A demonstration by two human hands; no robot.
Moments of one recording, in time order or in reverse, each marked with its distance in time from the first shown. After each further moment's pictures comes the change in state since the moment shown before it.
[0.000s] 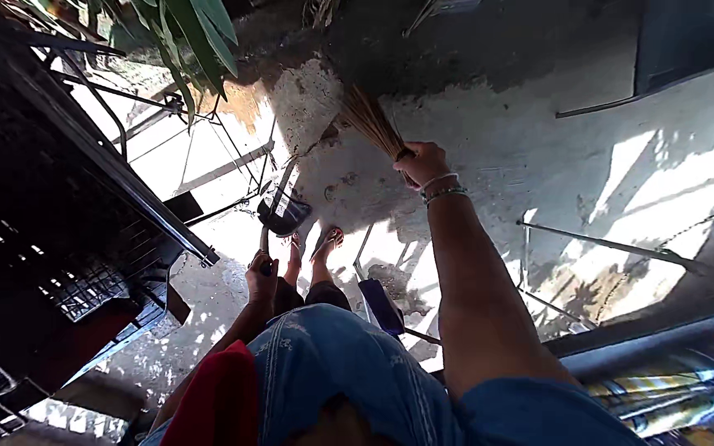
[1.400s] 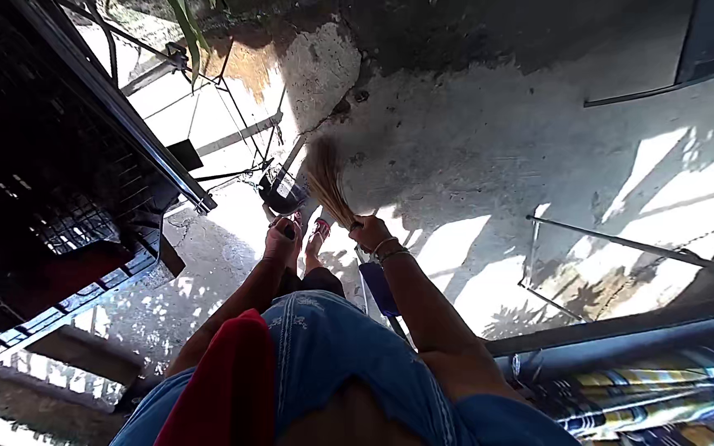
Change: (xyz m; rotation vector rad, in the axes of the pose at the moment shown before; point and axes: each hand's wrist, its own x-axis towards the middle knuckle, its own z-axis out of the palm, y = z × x) left_hand 0.007 0.020 0.032 0.124 -0.232 -0.007; right_hand -0.104 0.088 0.169 -0.072 -0.404 0.042
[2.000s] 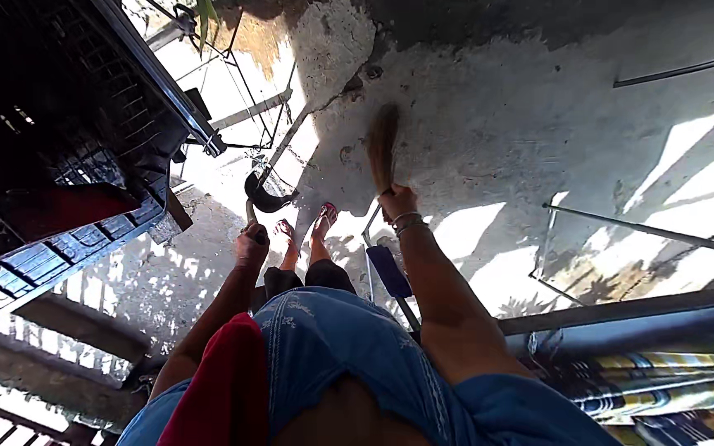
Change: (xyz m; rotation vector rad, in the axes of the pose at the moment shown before) left_hand -0.065 -0.084 -0.045 0.156 0.085 -0.079; right_hand 0.005 0.031 -0.001 0.161 0.277 0.115
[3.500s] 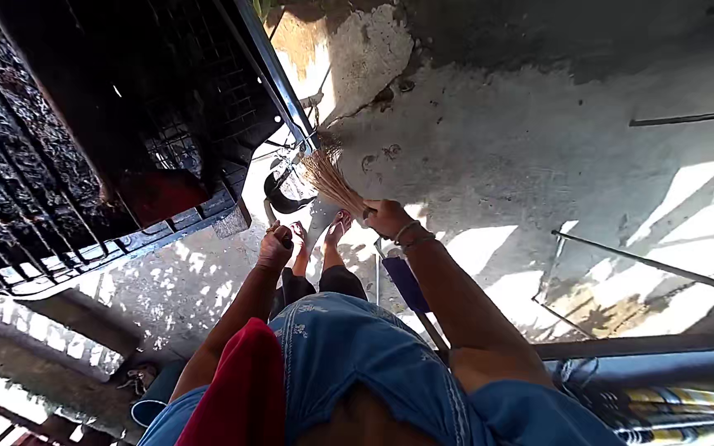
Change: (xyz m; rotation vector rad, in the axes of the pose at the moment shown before) left_hand 0.010 -0.028 -0.018 0.016 -0.167 0.012; right_hand -0.049 -0.089 0.062 -0.492 -0.323 -0.350
